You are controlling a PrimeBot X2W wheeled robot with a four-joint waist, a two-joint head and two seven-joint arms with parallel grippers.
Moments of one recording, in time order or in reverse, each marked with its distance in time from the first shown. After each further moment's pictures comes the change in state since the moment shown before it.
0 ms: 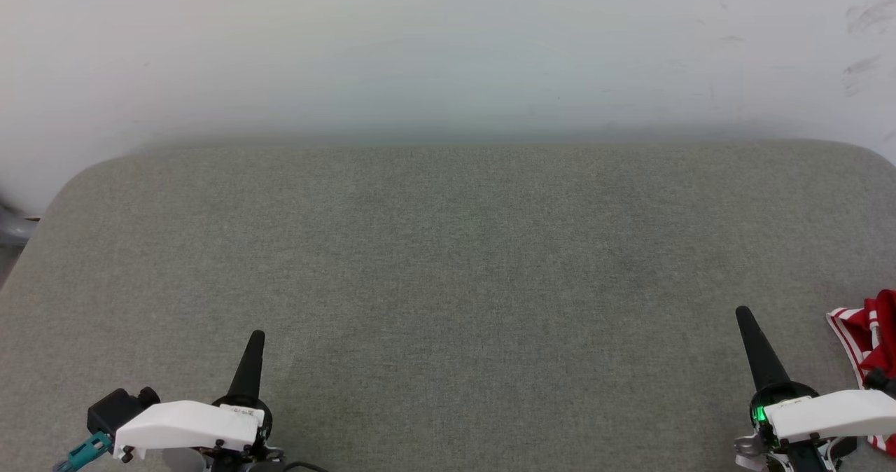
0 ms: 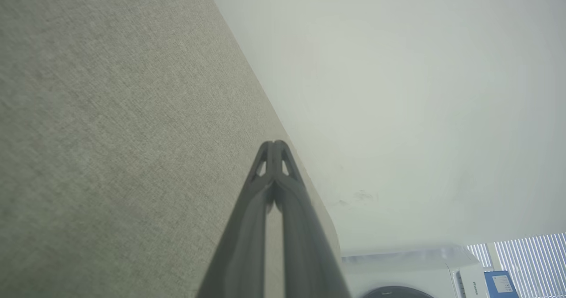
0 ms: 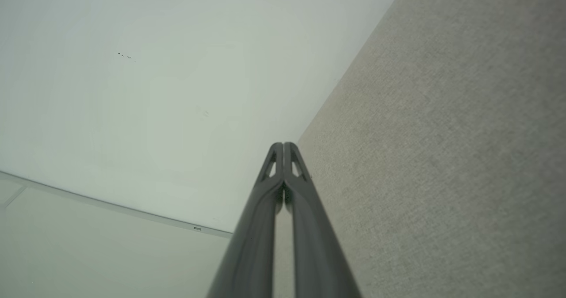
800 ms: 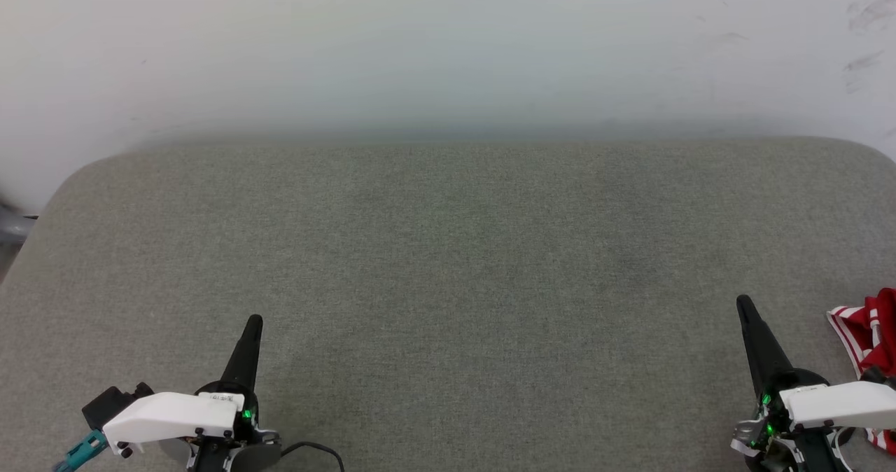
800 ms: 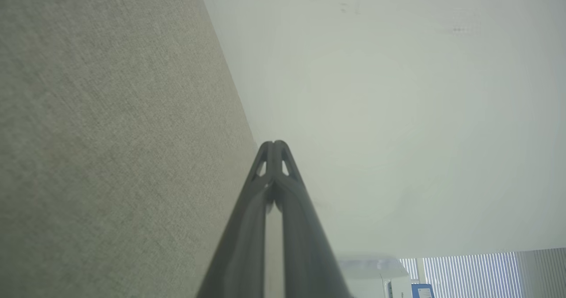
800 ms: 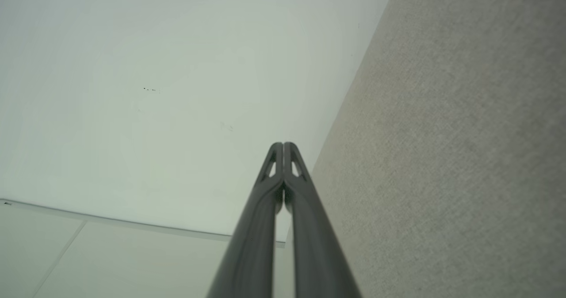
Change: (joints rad) left arm -0.026 -0.015 0.036 -0.001 -0.200 -0.023 0.053; right arm -0.038 0.002 -0.005 0.038 0.214 0.000 0.021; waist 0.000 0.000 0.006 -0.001
